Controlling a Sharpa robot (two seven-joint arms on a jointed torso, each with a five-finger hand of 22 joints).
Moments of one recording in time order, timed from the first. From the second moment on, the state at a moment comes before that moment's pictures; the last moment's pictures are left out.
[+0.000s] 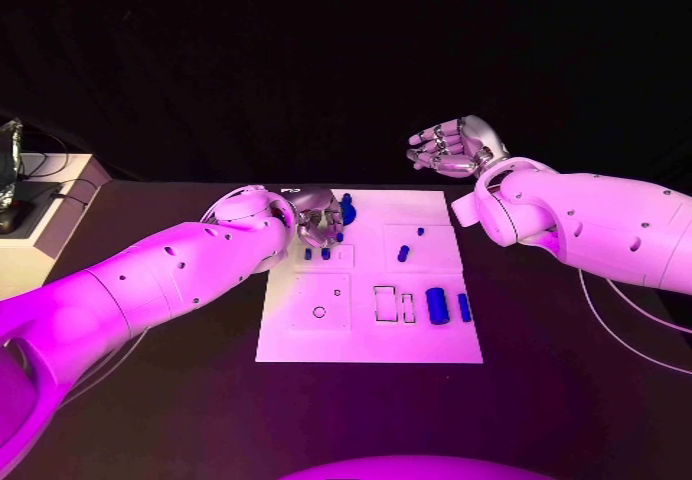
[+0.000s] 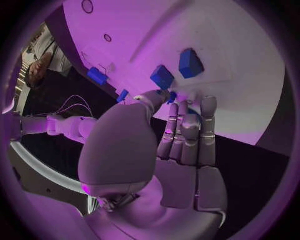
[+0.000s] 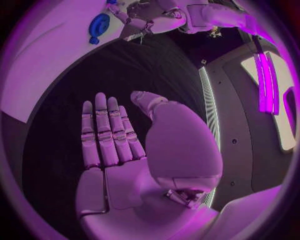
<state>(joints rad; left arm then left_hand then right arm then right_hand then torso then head) 1.21 -0.36 0.06 1.01 -1.51 -0.04 -0.01 1.43 -0.27 0.51 0.13 0.30 0.87 0.14 0.37 0.31 0.88 0.12 0.55 0.10 1.22 0.05 1.38 0.81 0.17 1.03 0.15 0.99 0.97 1.33 -0.81 -0.09 1.32 -0.54 -0.57 0.24 1.31 -0.23 0.52 0.13 0.30 0.96 0.22 0.09 0.24 1.14 0.16 0.11 0.07 1.10 0.12 0.13 0.46 0.18 0.86 0.25 0.07 0.17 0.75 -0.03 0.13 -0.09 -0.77</state>
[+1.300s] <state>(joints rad) 1.21 -0.33 0.06 0.98 -1.51 -0.03 -0.03 1.44 -0.24 0.55 0.09 0.28 0.93 0.14 0.35 0.31 0.96 0.09 0.54 0.09 1.26 0.03 1.42 0.86 0.16 1.09 0.12 1.08 1.05 1.34 -0.80 -0.09 1.32 -0.55 -0.57 0.24 1.31 -0.23 0.52 0.13 0.30 0.96 0.22 0.09 0.24 1.13 0.16 0.11 0.07 1.10 0.12 0.13 0.46 0.18 0.86 0.25 0.07 0.17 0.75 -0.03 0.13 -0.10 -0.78</state>
